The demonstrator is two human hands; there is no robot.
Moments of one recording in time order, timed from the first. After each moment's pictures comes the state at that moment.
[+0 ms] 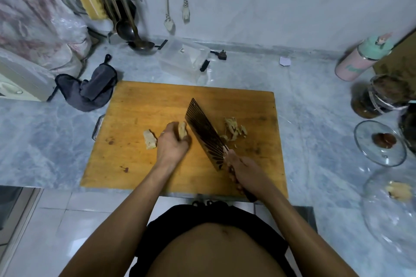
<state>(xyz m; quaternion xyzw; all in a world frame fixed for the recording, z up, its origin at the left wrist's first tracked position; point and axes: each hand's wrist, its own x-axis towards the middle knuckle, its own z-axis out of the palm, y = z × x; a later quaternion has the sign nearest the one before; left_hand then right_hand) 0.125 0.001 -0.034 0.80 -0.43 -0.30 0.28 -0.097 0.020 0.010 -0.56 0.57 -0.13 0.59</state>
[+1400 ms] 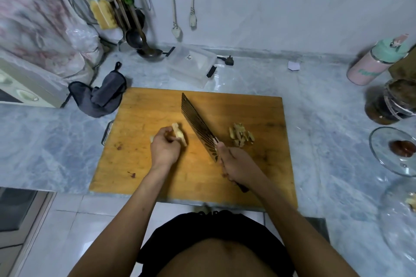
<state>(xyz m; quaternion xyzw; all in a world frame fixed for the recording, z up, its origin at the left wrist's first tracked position) 0.139 -0.001 -0.027 0.83 -0.27 -0.34 0.35 -0.065 -0.011 0.004 -0.64 0.53 -0.09 0.54</state>
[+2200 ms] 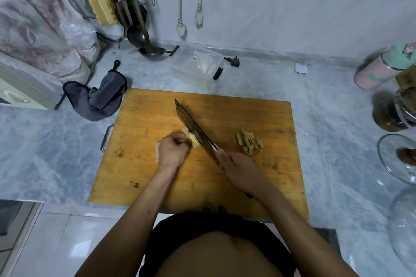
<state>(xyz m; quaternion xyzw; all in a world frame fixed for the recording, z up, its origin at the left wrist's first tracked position) 0.158 -0.026 -0.050 0.80 -0.24 -0.39 0.37 -0.037 -0.026 0.003 -0.70 0.51 -0.07 0.49</state>
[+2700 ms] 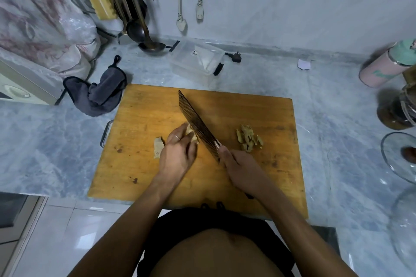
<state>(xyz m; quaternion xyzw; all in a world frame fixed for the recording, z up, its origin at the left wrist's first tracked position) 0.155 -0.002 -0.071 0.74 -0.61 -0.15 0.24 -0.046 -0.020 0.007 -0.68 0.52 -0.10 0.51</state>
